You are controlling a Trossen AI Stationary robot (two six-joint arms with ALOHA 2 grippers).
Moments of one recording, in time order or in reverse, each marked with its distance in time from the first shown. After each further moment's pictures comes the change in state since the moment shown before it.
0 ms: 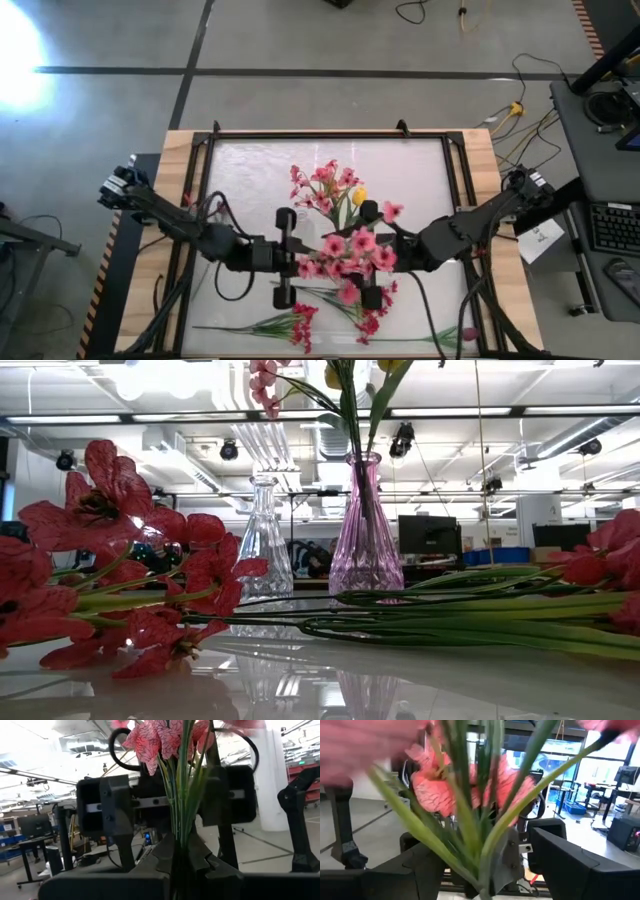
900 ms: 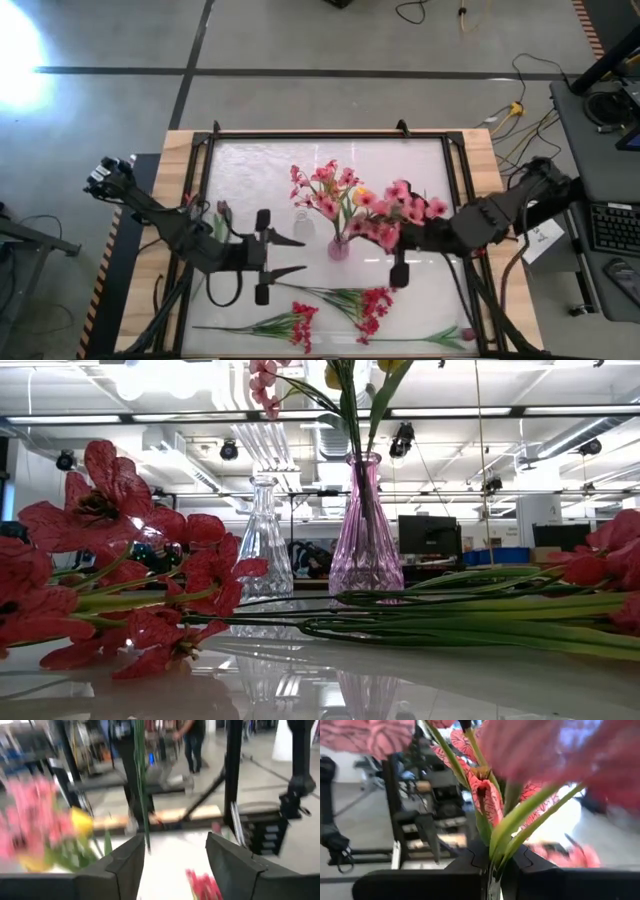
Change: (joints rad) left arm -0.093 -0.190 -0.005 -0.726 -0.218 -0.343; right arm 0.012 -0.177 -0.030 -0.338 0.144 0.150
